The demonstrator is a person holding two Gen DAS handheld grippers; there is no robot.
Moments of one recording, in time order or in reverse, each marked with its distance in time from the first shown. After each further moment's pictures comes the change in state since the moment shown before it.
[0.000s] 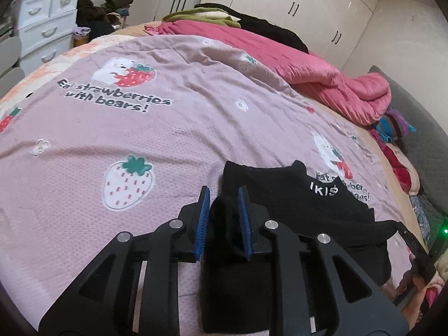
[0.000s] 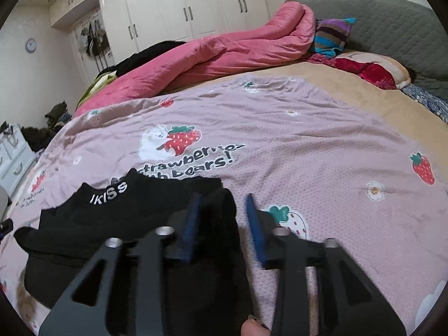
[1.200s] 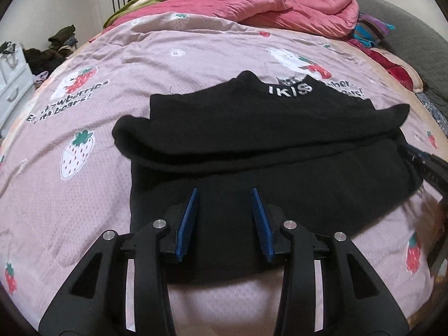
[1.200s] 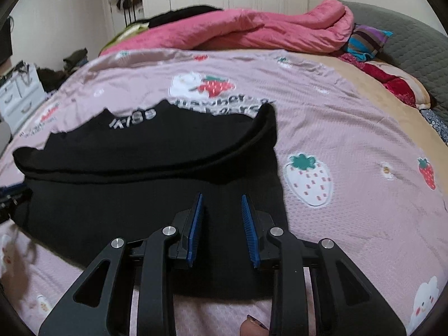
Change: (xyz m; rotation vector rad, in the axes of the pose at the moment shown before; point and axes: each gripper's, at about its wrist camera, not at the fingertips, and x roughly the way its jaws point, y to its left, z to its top) left arm 0.029 -0.084 -0.084 0.400 0.167 0.065; right arm 0.007 0.044 -0.058 -0.254 0.184 0.021
